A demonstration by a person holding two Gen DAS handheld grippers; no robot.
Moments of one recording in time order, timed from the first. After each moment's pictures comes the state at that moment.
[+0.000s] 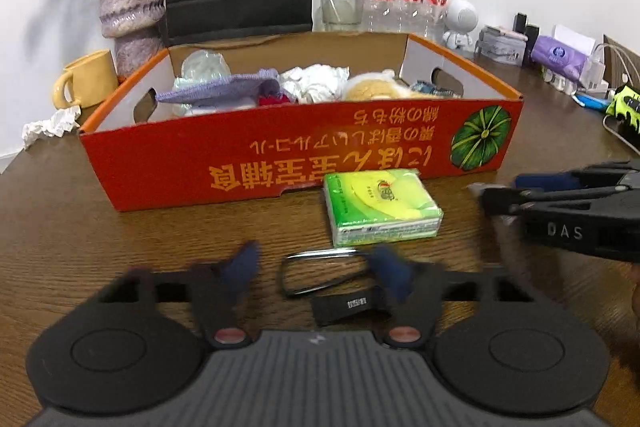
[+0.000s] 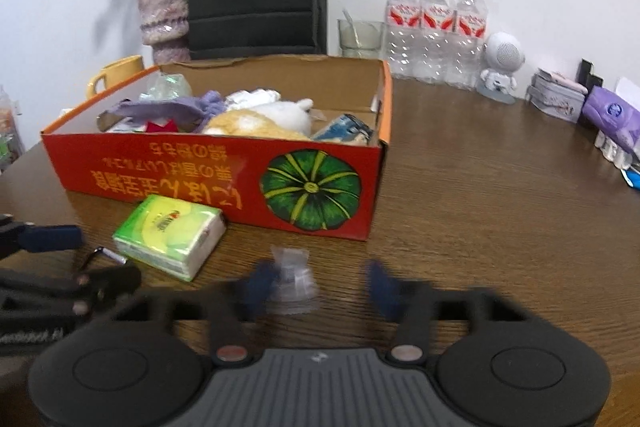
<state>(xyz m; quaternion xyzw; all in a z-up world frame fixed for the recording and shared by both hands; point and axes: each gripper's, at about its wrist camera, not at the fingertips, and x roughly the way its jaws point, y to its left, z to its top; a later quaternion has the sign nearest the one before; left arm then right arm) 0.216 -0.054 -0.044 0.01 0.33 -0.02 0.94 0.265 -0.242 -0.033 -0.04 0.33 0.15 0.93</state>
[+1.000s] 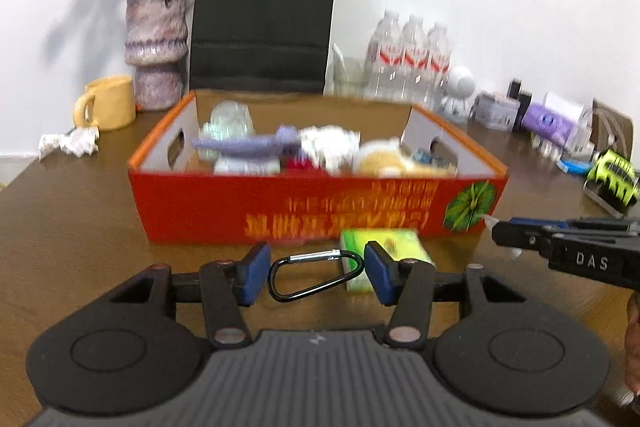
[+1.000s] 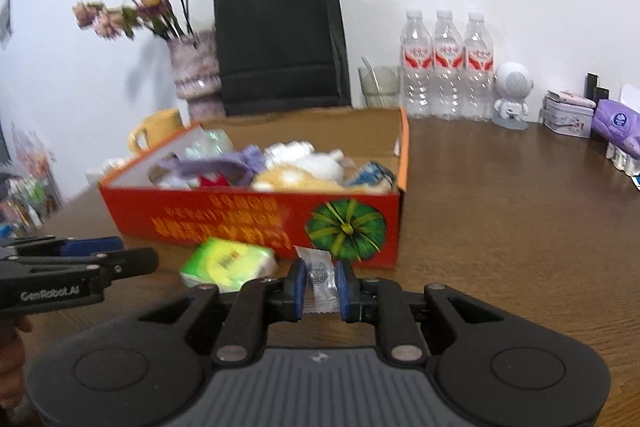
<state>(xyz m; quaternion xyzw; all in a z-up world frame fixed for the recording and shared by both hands) 0.193 -0.020 -0.004 -0.05 0.25 -0.04 0.97 0.233 -0.253 0.002 0.03 0.27 0.19 0.94</state>
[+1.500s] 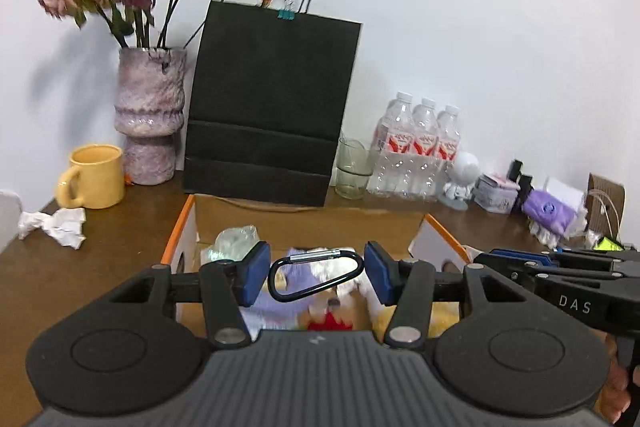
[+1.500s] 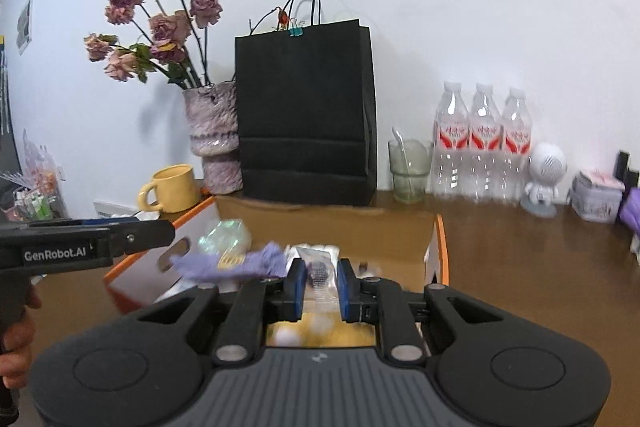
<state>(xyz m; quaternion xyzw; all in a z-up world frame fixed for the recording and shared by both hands) 0.285 0.023 0.054 -0.08 0.20 -0.05 0.97 0.314 -0.205 0.068 -0.01 0.22 0.20 0.95</state>
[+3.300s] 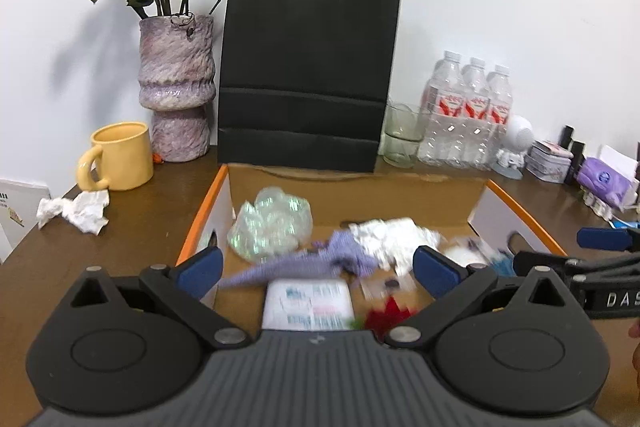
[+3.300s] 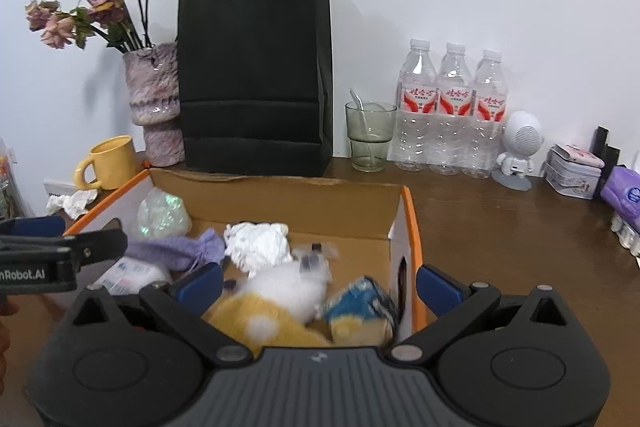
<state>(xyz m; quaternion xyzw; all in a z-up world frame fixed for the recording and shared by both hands) 0.291 0.017 0.023 -0.04 0.24 0.01 0.97 0.338 -0.209 0.036 -0.02 0.27 0.14 0.95</state>
